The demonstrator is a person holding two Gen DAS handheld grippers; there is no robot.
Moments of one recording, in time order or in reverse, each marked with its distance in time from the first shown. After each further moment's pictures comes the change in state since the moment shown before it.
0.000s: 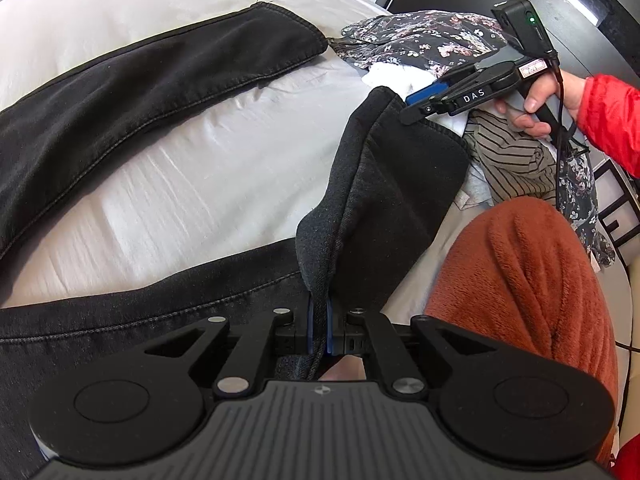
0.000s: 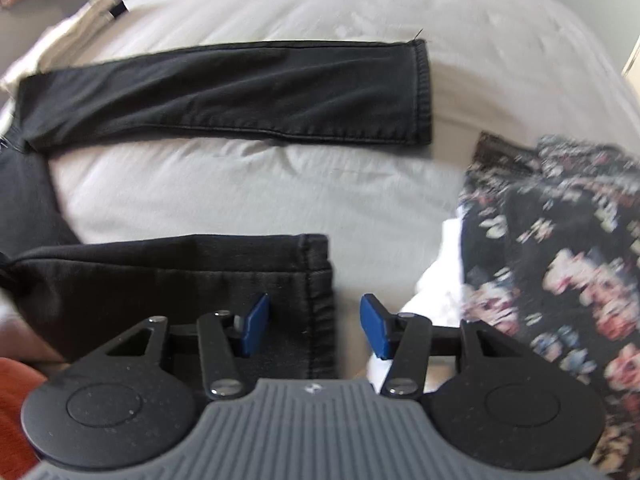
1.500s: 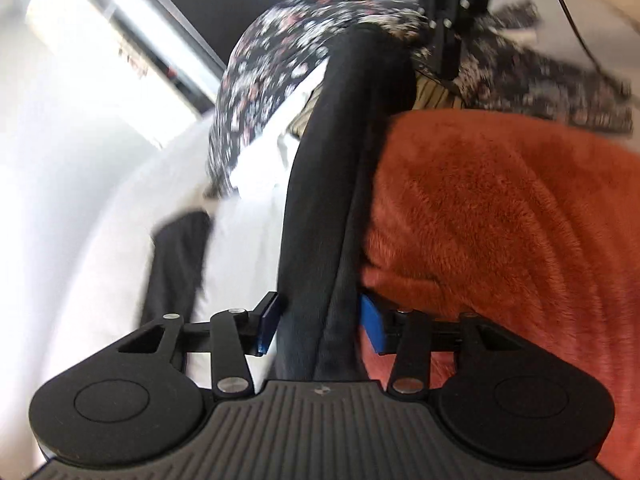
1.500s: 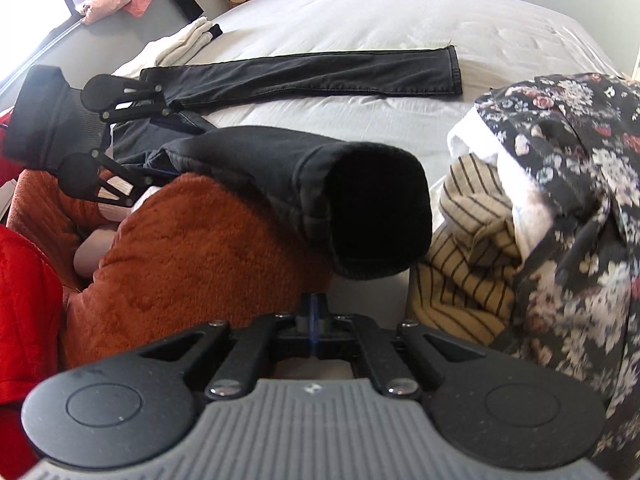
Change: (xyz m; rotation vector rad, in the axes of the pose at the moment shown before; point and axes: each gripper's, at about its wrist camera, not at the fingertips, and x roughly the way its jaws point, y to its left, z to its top) left arm -0.020 -0.199 -0.056 1.055 -0.186 0.383; right arm -0.174 0.083 -0.205 -0.016 -0.121 0.116
